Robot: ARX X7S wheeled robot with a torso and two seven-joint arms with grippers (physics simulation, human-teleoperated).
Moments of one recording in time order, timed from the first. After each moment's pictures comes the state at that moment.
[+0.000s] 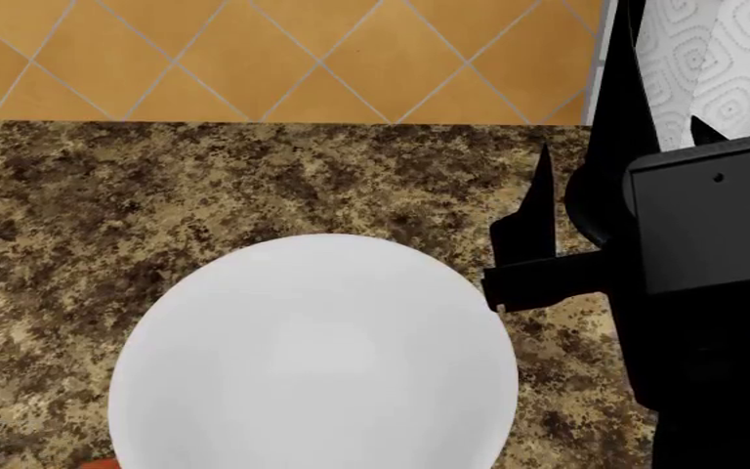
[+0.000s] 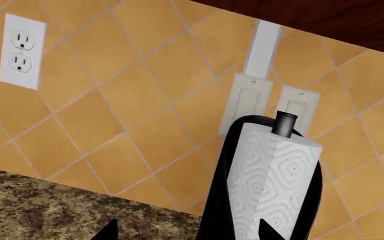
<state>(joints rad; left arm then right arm) -0.16 -1.06 -0.20 0.87 -1.17 -1.09 0.05 0.66 0.49 -0.08 -0.59 0.43 1.00 0.18</state>
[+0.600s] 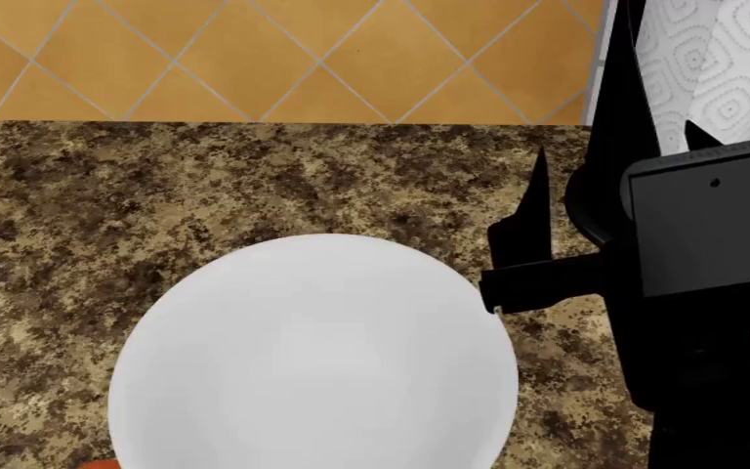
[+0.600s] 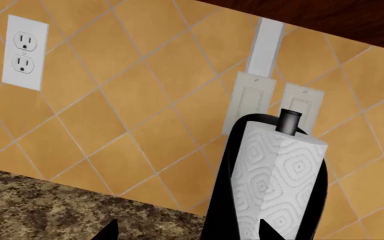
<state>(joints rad) 0.15 -1.05 -0.64 0.87 -1.20 -1.13 0.06 0.65 0.48 -0.09 -0.56 0.43 0.96 0.18</state>
